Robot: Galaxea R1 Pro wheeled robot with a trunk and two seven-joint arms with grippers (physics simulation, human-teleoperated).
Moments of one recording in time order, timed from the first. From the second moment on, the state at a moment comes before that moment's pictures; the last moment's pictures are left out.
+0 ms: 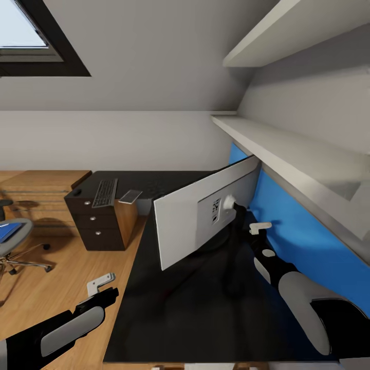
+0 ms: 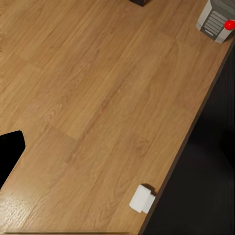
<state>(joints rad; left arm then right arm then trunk) -0.62 0.54 -1.13 -1.31 1.54 -0.06 1.08 -0.99 -0.07 0.08 -0.19 0.02 -0.34 -0.03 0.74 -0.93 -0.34</state>
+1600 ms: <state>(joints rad) -0.62 0.45 -1.12 -1.03 1.53 -0.05 0.97 -0.78 0.07 0.08 -0.87 0.03 0.20 -0.25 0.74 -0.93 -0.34</state>
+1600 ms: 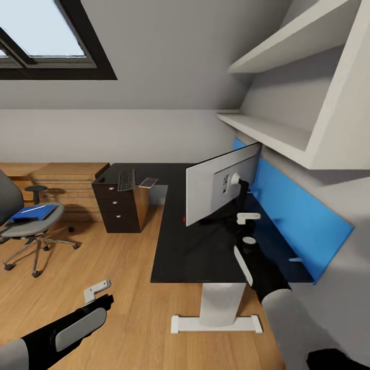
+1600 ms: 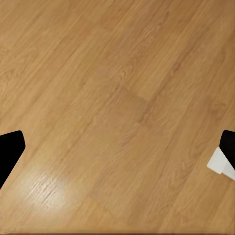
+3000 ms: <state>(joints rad) -0.62 0.41 -1.12 -1.02 1.53 -0.05 0.96 -0.54 0.07 0.18 -1.22 0.08 0.21 -0.32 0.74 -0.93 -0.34</state>
